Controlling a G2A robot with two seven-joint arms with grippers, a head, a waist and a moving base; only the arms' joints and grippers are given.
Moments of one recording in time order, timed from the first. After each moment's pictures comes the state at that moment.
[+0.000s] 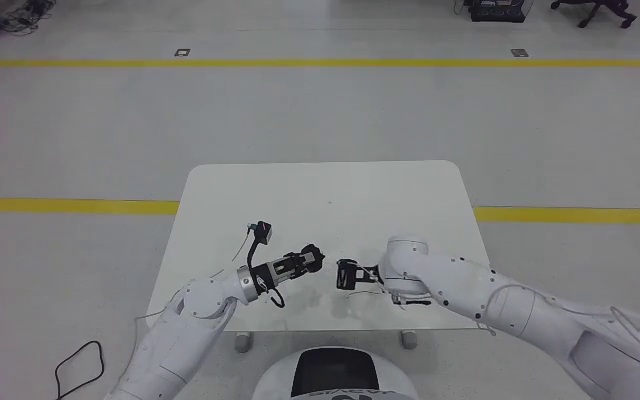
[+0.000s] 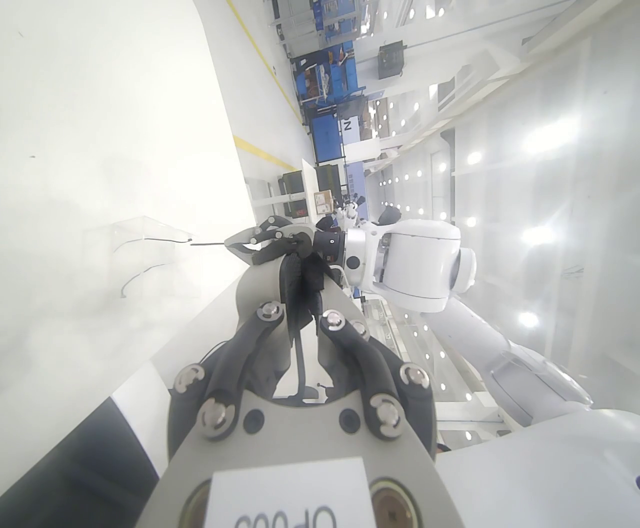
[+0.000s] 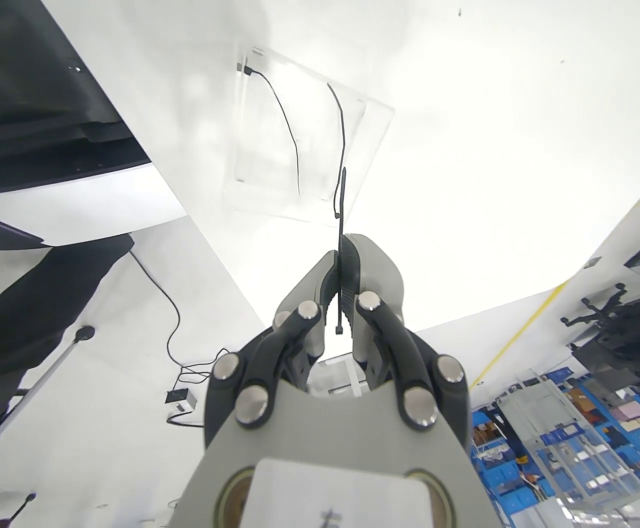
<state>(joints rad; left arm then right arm) 1.52 -1.14 -1.15 -1.50 -0.23 -0.34 -0.74 -0.79 -0.98 0.24 -1.66 -1.03 -0.34 1.25</state>
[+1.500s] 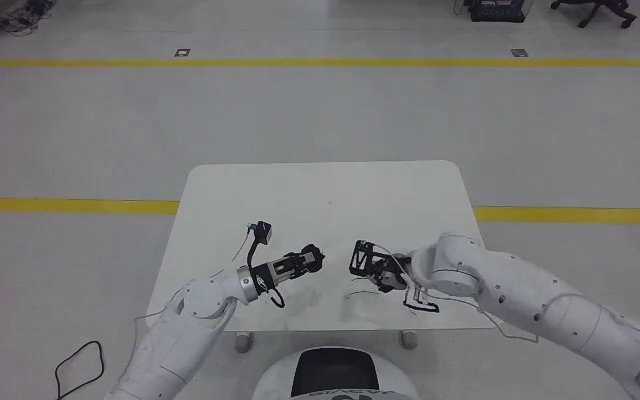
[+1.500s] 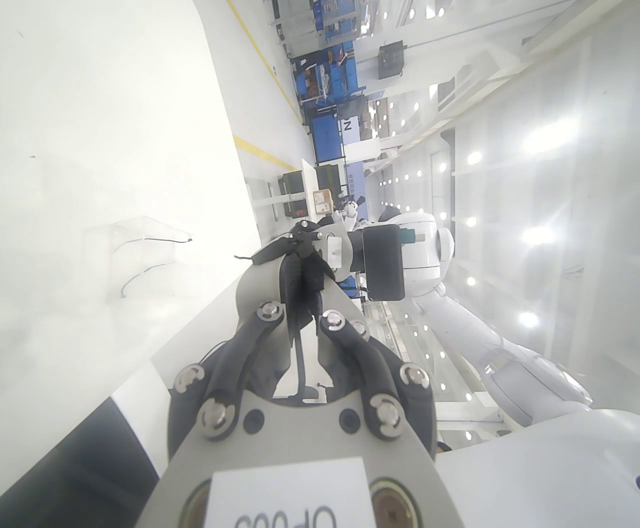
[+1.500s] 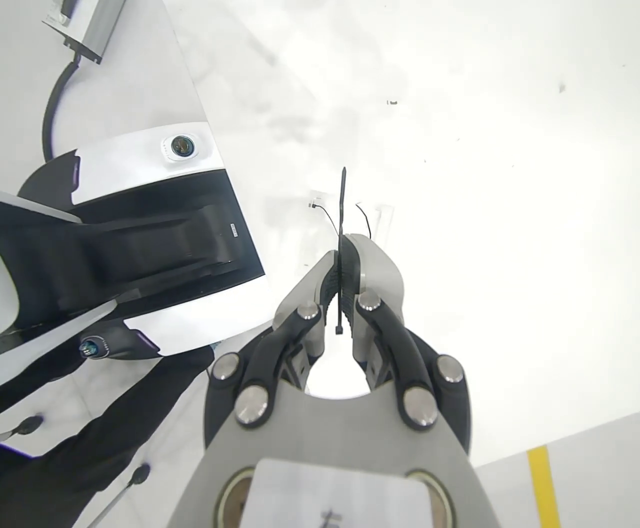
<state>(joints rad) 1.52 -1.14 -1.15 -1.50 -0.23 -0.34 -0.74 -0.85 -0.74 0.34 -1.76 -0.74 -0.34 0.74</state>
